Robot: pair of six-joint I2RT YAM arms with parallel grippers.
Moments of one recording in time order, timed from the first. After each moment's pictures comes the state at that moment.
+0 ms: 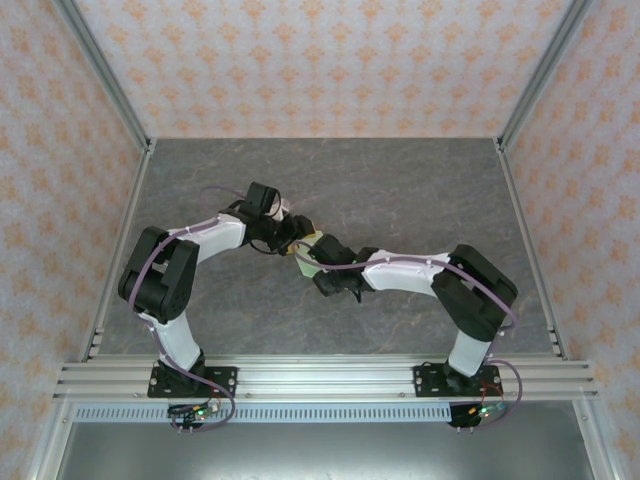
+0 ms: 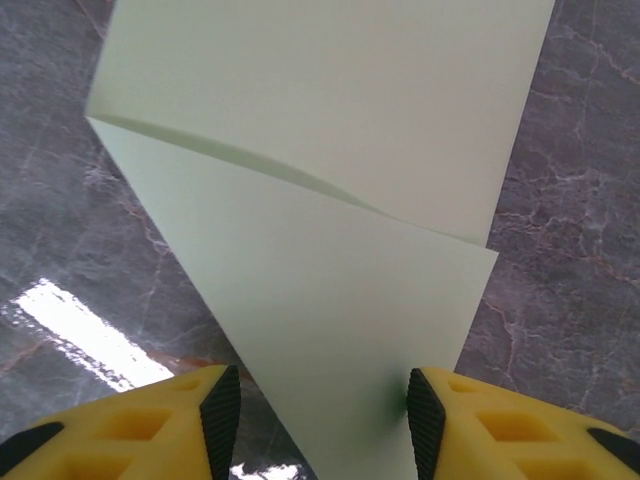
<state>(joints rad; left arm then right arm) -0.33 1.79 1.05 -0.23 0.60 -0.90 0.91 1.75 0.99 -0.35 0.16 0.19</state>
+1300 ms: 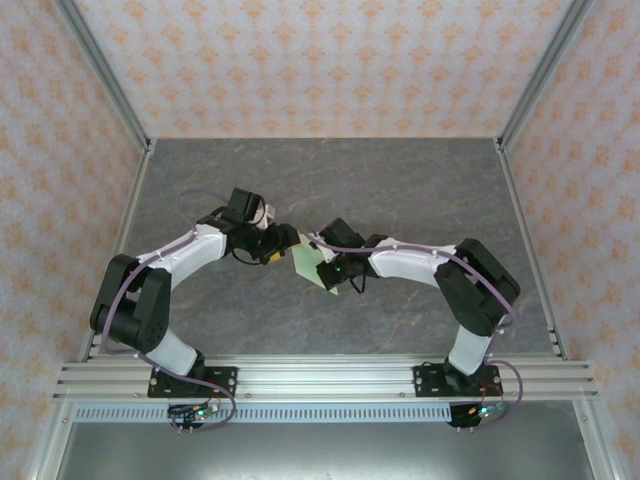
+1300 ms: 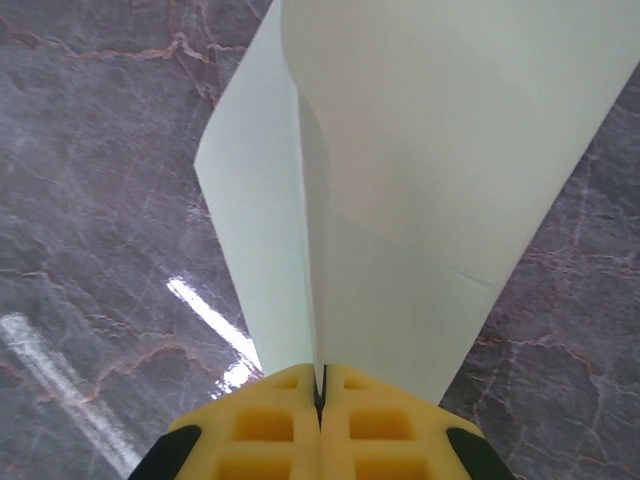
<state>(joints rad) -0.30 1.57 0.93 -0.40 0.54 -0.79 0.79 1.76 1.02 -0.35 -0.19 0.20</state>
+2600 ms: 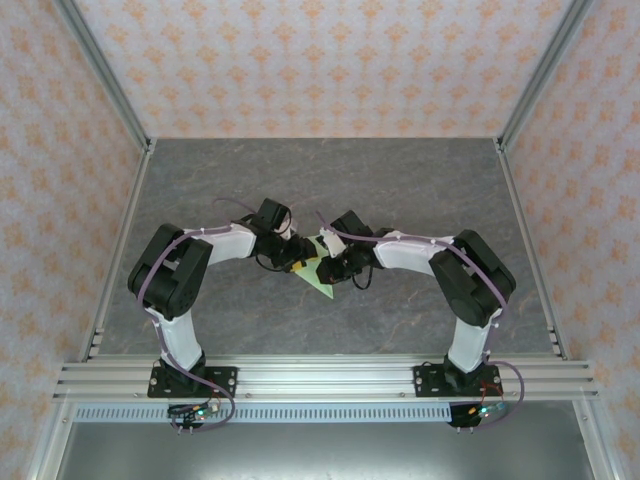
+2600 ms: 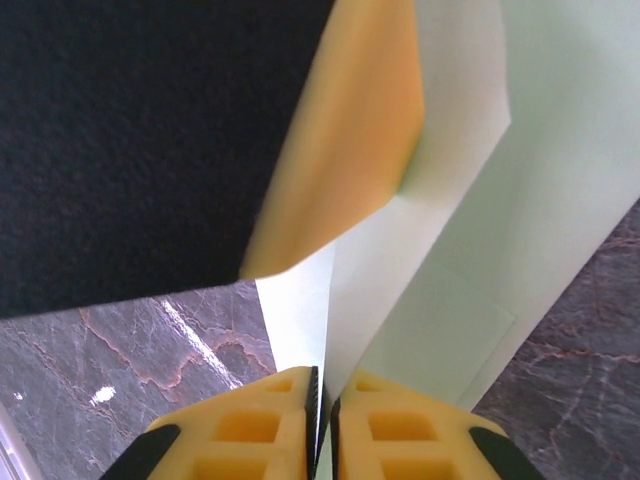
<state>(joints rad) -0.40 1.84 0.98 -0.24 0.55 -0.85 0.69 1.81 1.02 -0.32 -0.47 0.29</state>
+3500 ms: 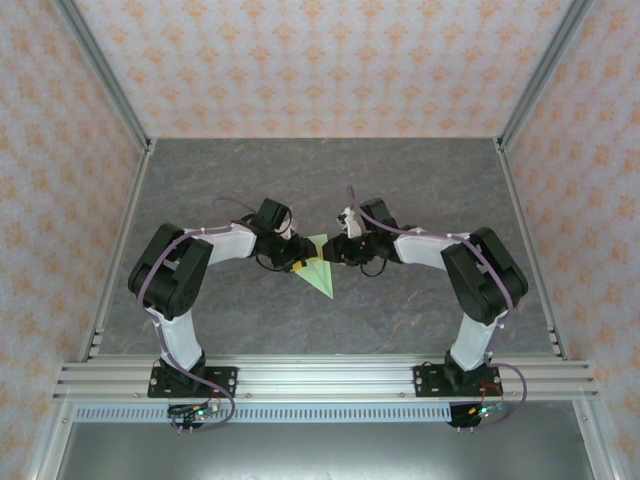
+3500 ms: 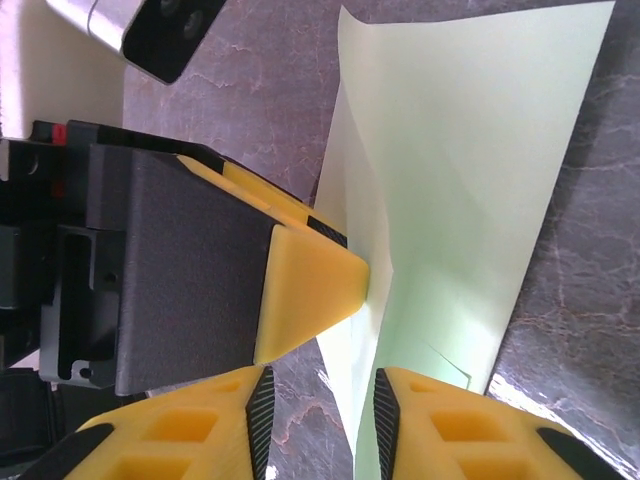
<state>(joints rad) -0.40 1.84 0.98 -0.24 0.55 -0.85 0.53 1.79 0.93 -0.03 -0.72 0.56</state>
